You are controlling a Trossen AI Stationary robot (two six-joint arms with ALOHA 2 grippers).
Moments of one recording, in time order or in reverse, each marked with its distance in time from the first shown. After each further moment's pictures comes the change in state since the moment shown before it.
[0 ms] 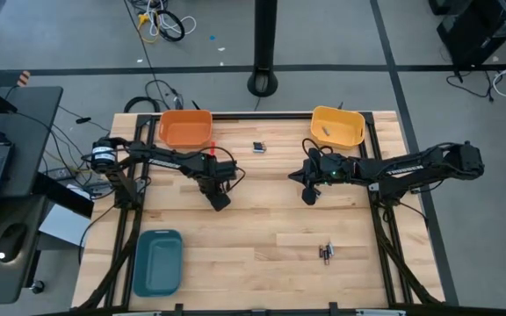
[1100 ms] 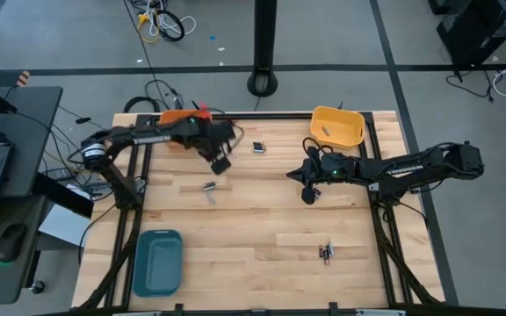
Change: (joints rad) left arm 0.241 -0.115 0.337 -0.338 -0.275 0.228; right arm 0.000 0.000 0.000 0.044 0.000 -0.034
